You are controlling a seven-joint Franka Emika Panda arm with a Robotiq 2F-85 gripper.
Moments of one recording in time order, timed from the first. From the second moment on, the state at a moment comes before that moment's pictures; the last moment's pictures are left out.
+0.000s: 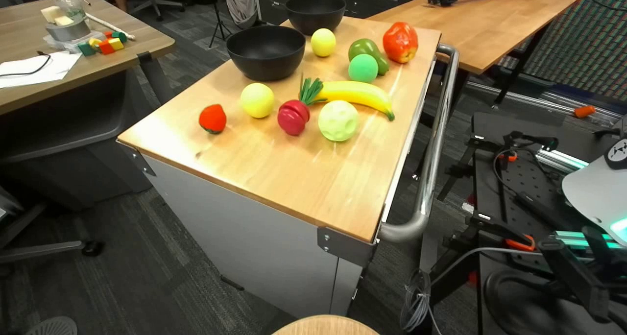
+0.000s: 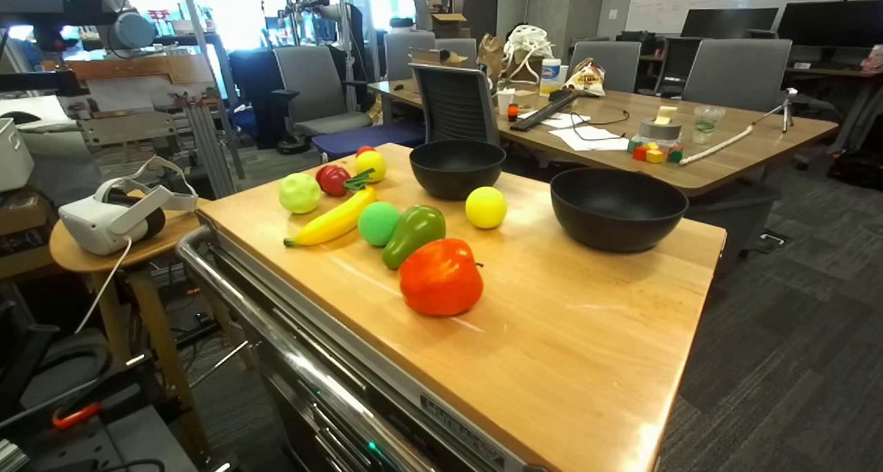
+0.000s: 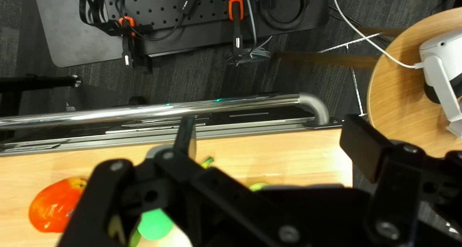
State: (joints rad) arm 0.07 -0.52 0.22 -2.21 0.13 1.44 0.36
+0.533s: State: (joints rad) arm 0.07 -0.22 0.21 -2.21 0.12 1.61 0.28
